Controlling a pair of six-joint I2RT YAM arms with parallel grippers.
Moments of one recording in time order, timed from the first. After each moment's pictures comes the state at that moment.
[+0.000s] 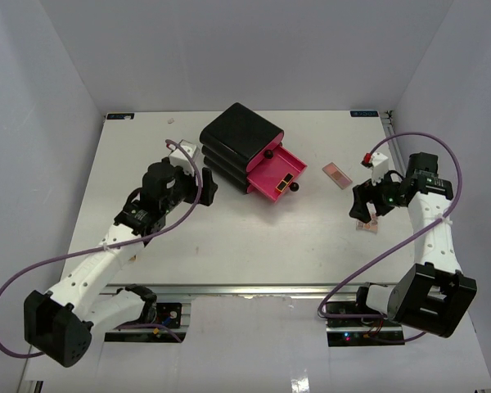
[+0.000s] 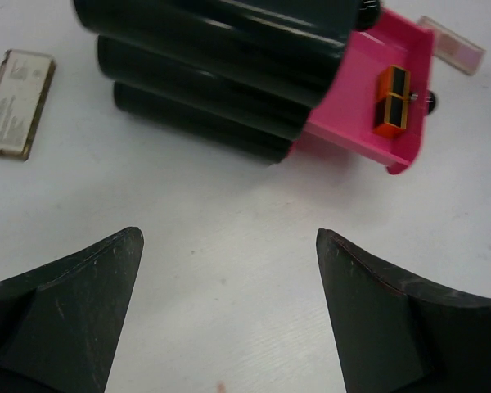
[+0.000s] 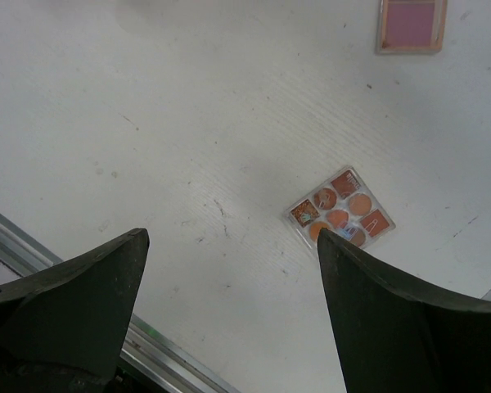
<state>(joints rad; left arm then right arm) -0.50 1.01 0.84 -0.18 0.00 -0.12 -0.26 1.23 1.05 -0.98 -0.61 -0.77</state>
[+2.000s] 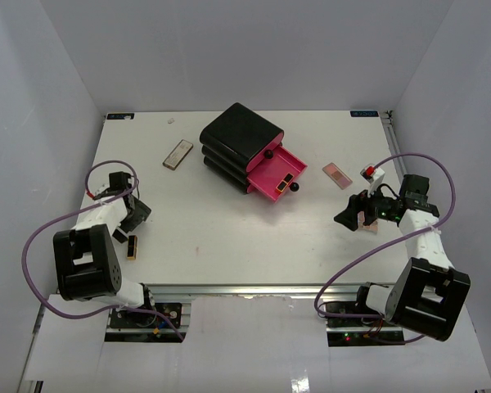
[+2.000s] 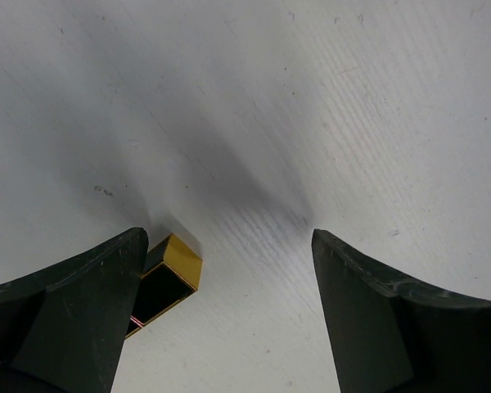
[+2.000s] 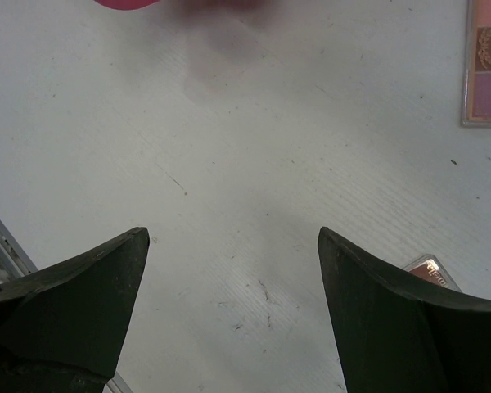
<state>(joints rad) 0.17 1.46 0.79 -0.55 -0.31 -0.72 -0.31 1.20 0.74 -0.58 -0.95 -0.66</state>
